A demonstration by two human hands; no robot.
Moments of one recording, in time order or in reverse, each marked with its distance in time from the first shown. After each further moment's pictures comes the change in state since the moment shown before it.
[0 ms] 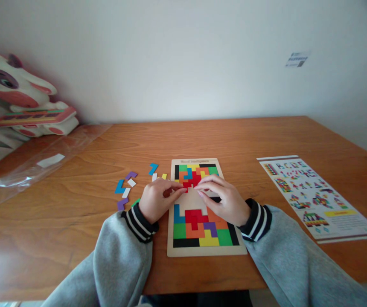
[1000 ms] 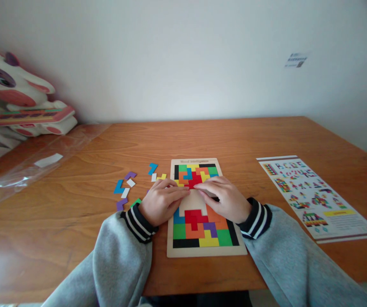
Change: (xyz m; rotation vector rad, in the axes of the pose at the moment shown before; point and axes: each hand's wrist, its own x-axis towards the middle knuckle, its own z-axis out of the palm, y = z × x) left_hand -0.004 -0.008 0.002 0.173 -0.146 0.331; right_hand -0.002 0.014 -0.003 -0.227 -0.124 -0.063
